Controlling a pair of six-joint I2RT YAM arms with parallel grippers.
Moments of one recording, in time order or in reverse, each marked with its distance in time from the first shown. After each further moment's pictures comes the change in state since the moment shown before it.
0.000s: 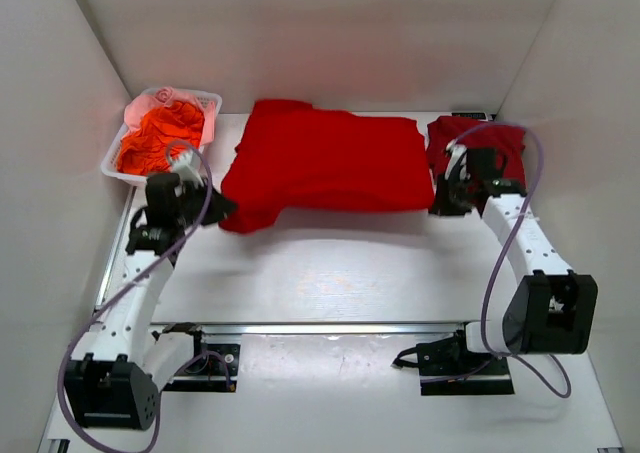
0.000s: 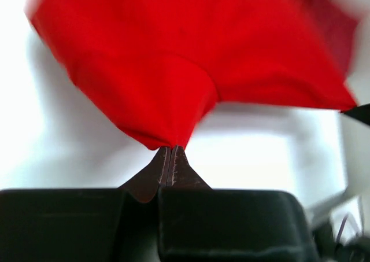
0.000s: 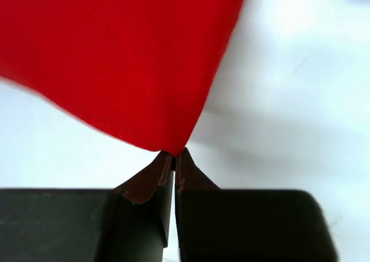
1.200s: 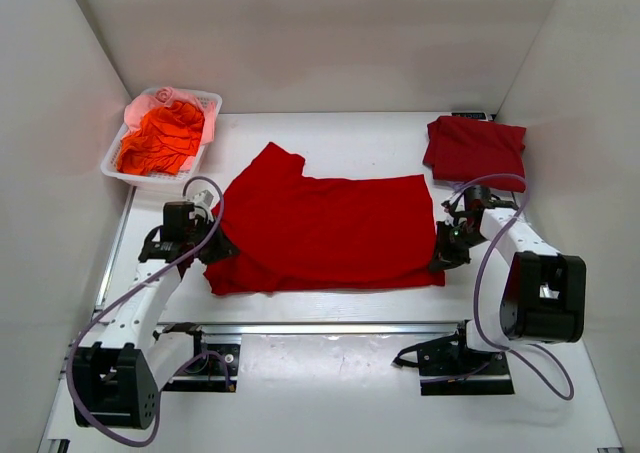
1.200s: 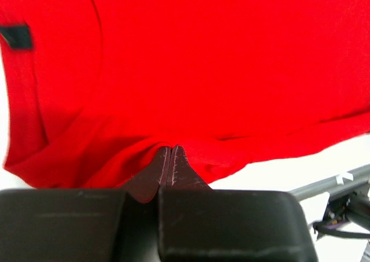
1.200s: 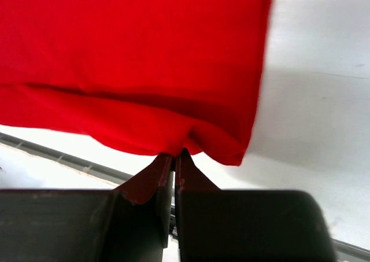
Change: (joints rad) left arm -0.013 -0.040 -0.313 -0.176 -0.042 0.046; right arm -0.074 0.056 -0.314 -0.216 -0.120 0.044
